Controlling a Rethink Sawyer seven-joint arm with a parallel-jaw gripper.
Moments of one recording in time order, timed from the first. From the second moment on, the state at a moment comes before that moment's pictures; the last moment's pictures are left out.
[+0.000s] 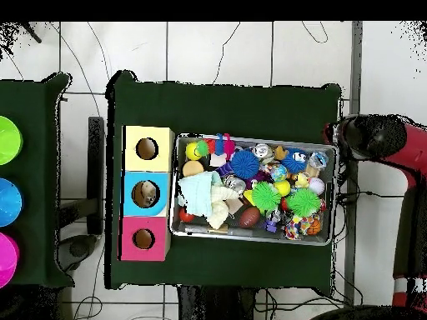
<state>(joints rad) -0.83 -0.37 0.46 0.97 -0.55 0.91 1.30</state>
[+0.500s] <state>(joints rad) -0.85 -0.38 0.46 1.01 -0.53 0.91 1.30</state>
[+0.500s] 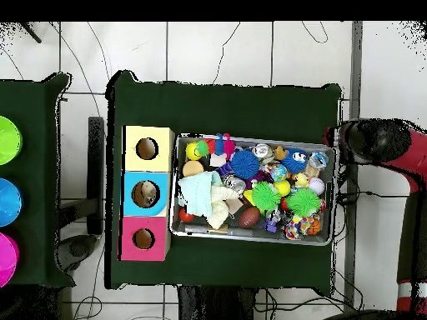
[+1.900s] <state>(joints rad) -0.86 -0.33 0.46 1.12 -0.53 0.91 1.30</state>
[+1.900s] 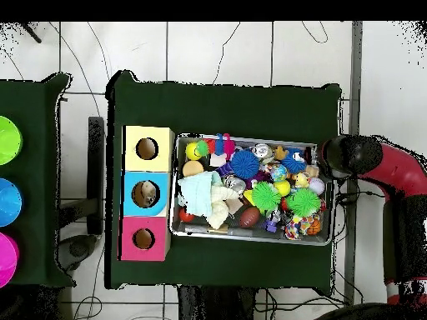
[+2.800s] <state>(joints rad) -0.88 -0.30 0.46 1.10 -0.53 0.86 1.30</state>
